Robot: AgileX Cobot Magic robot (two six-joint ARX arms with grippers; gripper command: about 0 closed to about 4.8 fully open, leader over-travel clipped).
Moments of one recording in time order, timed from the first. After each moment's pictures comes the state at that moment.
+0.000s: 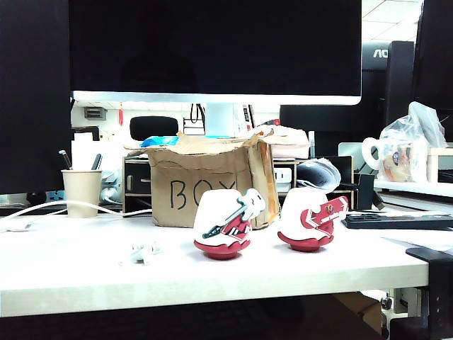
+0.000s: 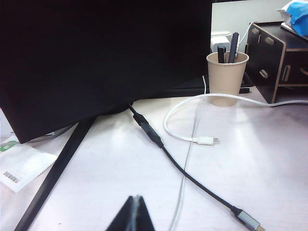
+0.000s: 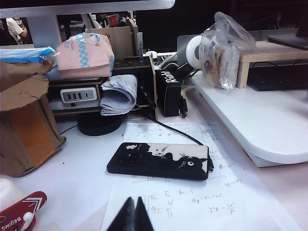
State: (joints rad) left arm 0.21 0.00 0.01 -0.06 0.00 0.07; right arm 0.04 0.00 0.01 0.04 -0.03 0.05
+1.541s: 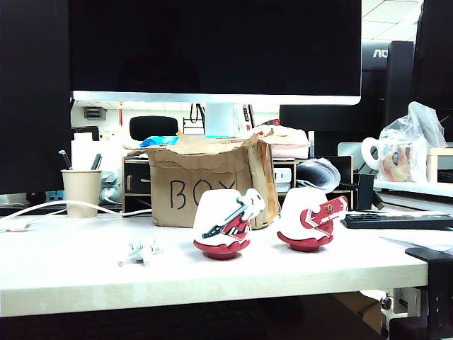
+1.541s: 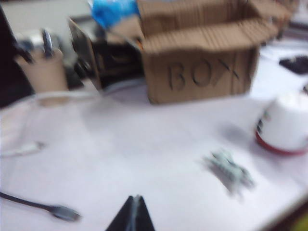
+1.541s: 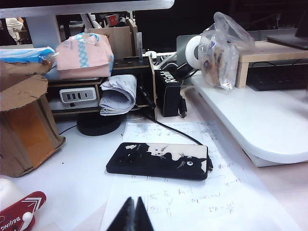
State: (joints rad) left arm -0.36 0.08 0.01 -0.06 0.00 0.07; right arm 0.04 0.00 0.01 0.04 -0.02 0.05
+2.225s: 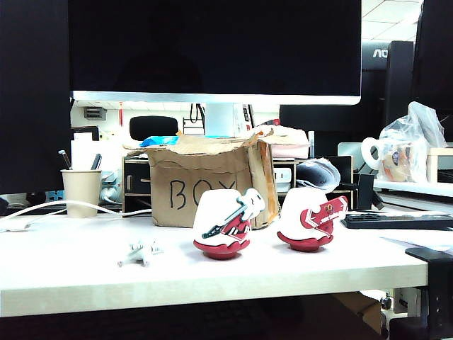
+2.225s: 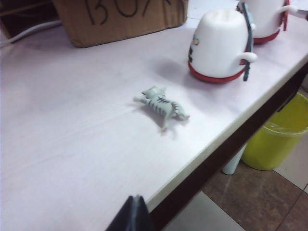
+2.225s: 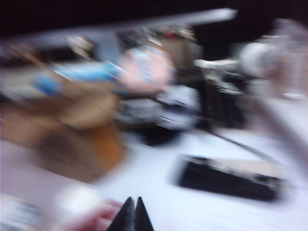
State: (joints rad) left arm -0.56 0.30 0.01 -0.06 0.00 0.07; right arm 0.05 0.00 0.01 0.11 -0.25 0.19
